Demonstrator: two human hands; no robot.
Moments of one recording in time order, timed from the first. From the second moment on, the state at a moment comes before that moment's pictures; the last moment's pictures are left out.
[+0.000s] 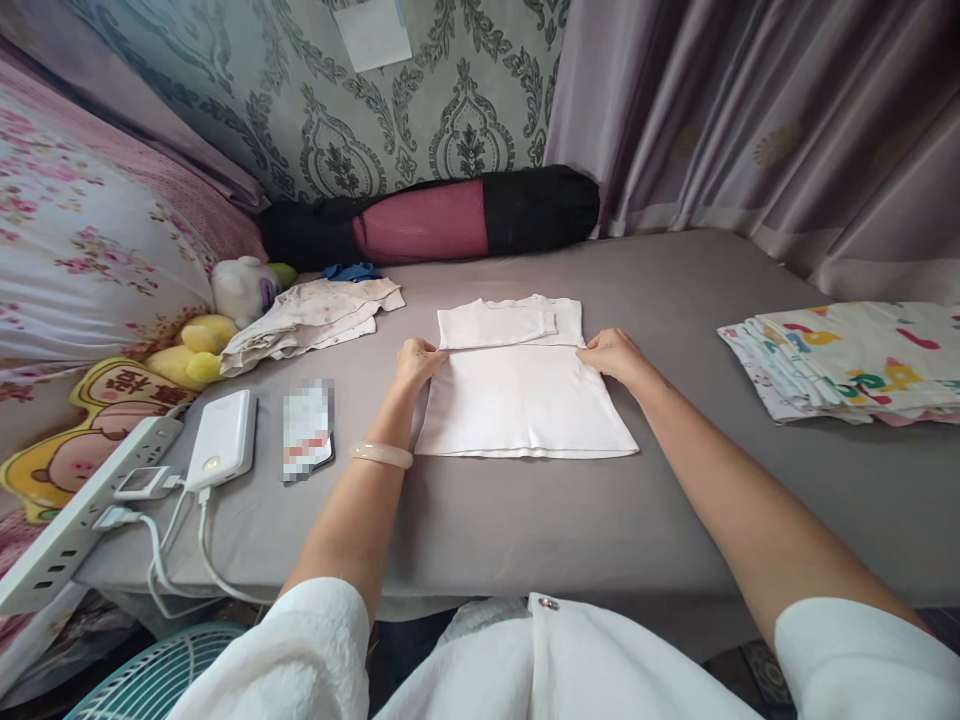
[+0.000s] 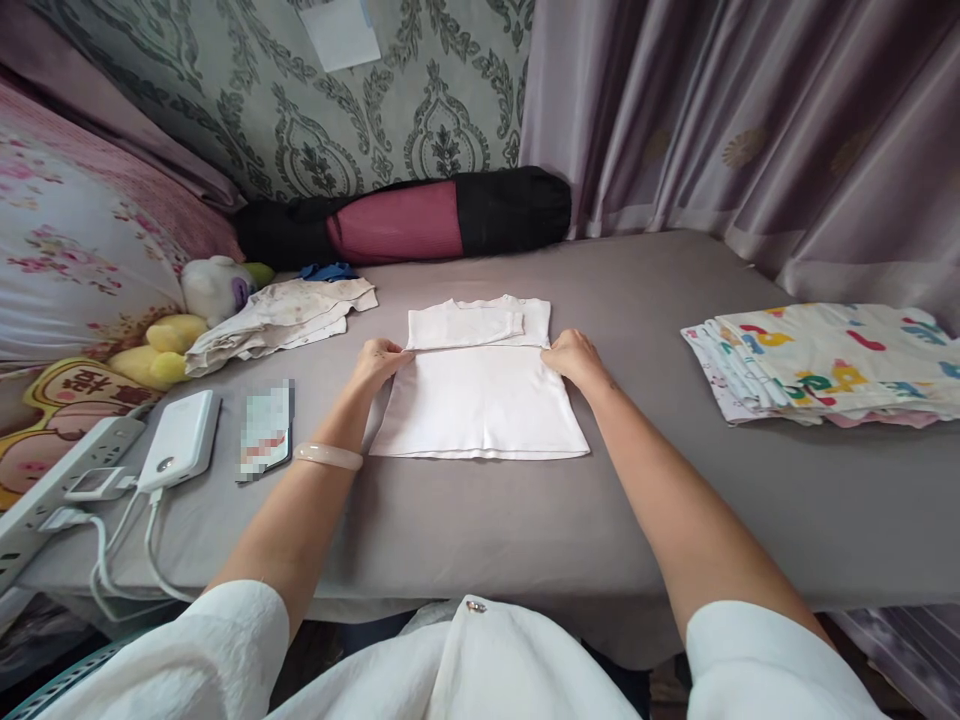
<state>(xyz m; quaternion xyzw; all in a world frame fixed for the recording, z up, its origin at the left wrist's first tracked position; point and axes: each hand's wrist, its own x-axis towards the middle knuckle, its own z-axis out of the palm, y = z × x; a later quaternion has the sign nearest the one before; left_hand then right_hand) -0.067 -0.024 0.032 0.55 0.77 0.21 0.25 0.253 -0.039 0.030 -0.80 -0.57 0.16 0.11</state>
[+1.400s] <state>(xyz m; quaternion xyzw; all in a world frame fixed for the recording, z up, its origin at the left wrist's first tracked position) -0.104 -0.100 0.043 0.61 0.67 0.18 0.39 0.265 -0.135 0.046 -0.75 -0.63 0.18 0.05</state>
